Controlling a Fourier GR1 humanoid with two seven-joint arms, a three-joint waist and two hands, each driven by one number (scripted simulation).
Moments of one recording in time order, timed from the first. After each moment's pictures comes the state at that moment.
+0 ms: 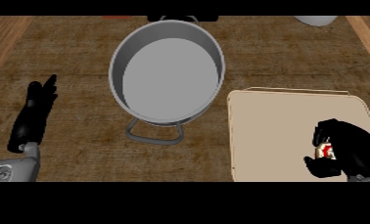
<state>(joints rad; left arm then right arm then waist) -0.10 0.33 0.09 -1.43 -0.14 0.12 0.38 0.10 -0.44 0.14 -1.78 0.91 0.22 0.61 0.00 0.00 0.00</state>
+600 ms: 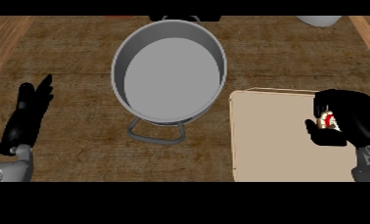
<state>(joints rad) -0.08 0.34 0.11 -1.48 -0.13 0.08 0.40 -0.10 -0.52 0.12 -1.71 0.91 0.23 0.36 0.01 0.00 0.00</state>
